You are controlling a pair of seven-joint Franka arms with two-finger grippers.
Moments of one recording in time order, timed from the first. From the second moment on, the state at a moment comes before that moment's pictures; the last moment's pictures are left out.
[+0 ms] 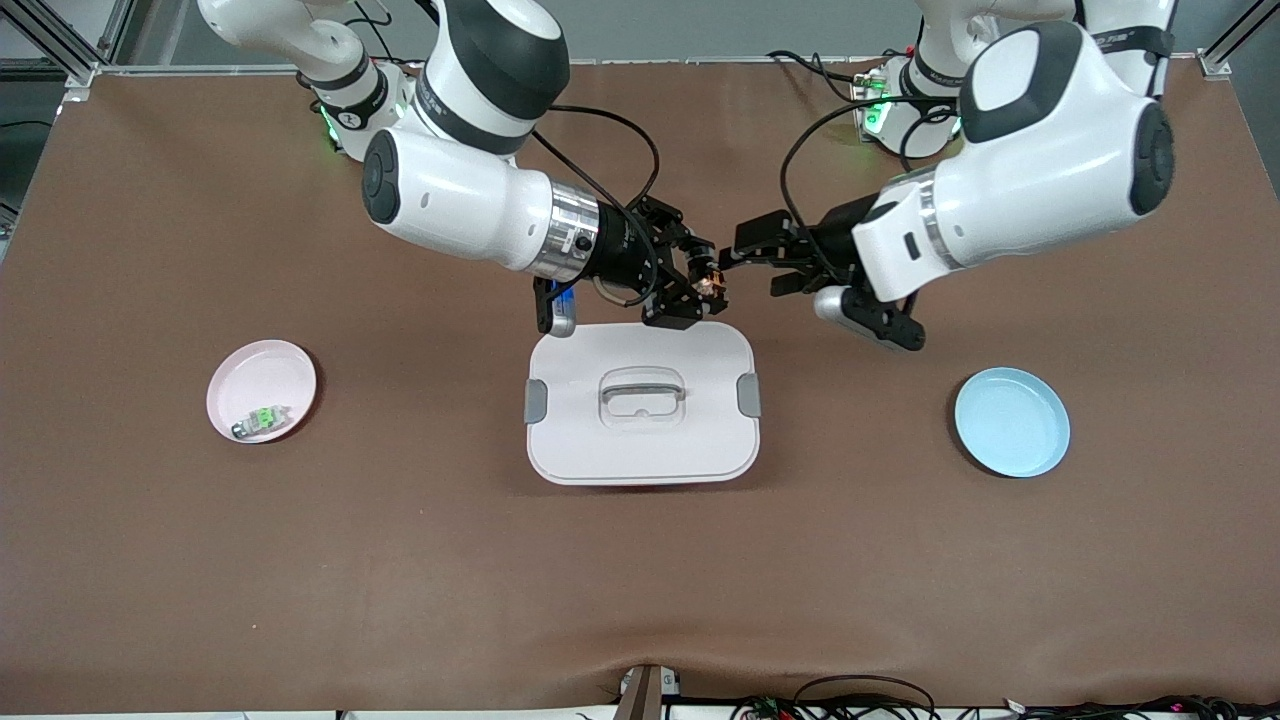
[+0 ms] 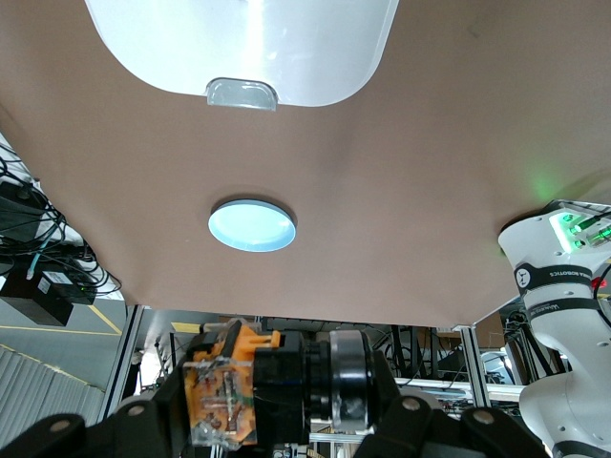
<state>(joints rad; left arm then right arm) -0.21 0.21 -0.25 -1.57 -0.69 1.86 -0.15 0.66 0.45 0.01 -1.33 0.88 2.15 1.71</state>
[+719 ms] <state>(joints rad) -0.25 0.21 -0.25 -1.62 -0.75 2.00 -0.15 0.66 0.45 0.01 -1.33 0.88 2.15 1.70</state>
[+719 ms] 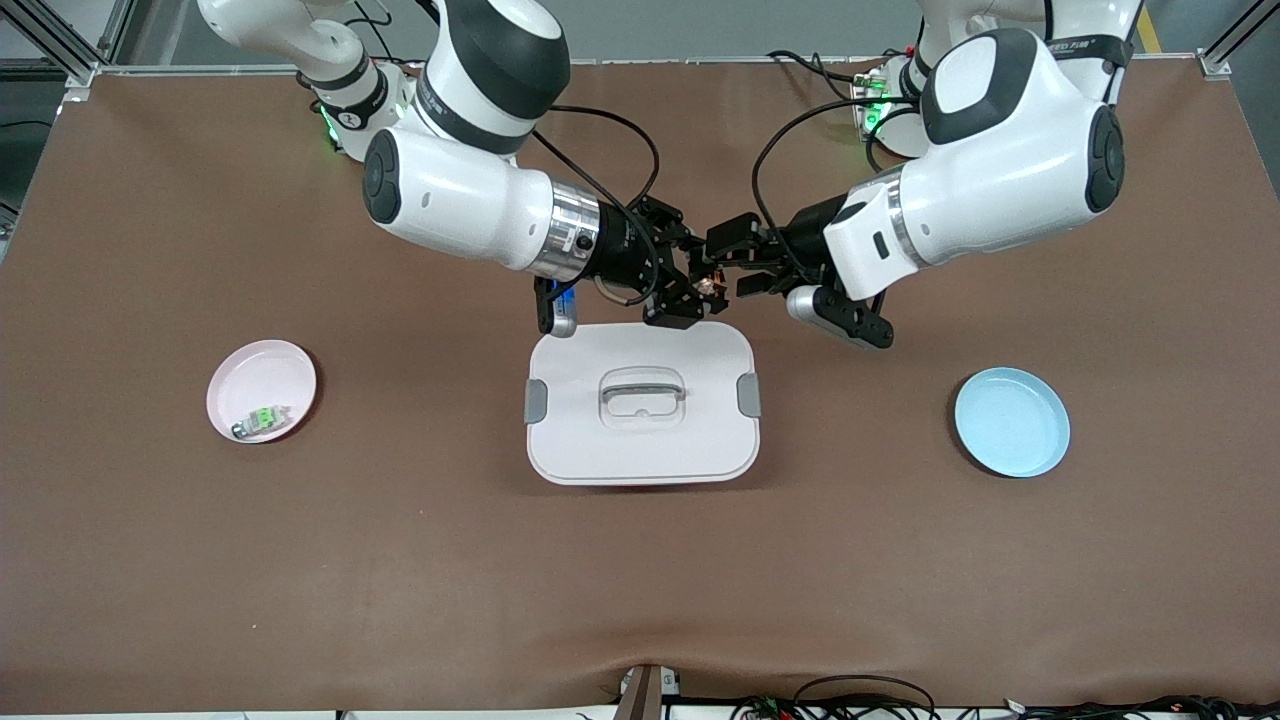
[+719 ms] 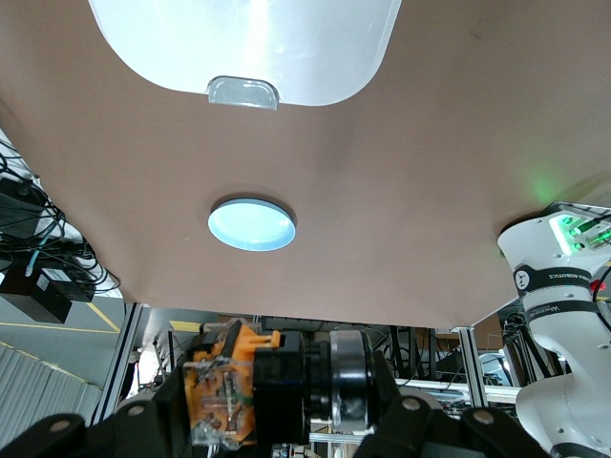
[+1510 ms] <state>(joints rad) -0.26 0.21 -0.25 -1.64 -0.76 2.04 -0.20 0.66 0.46 0.01 -1.33 0.88 2.15 1.70</state>
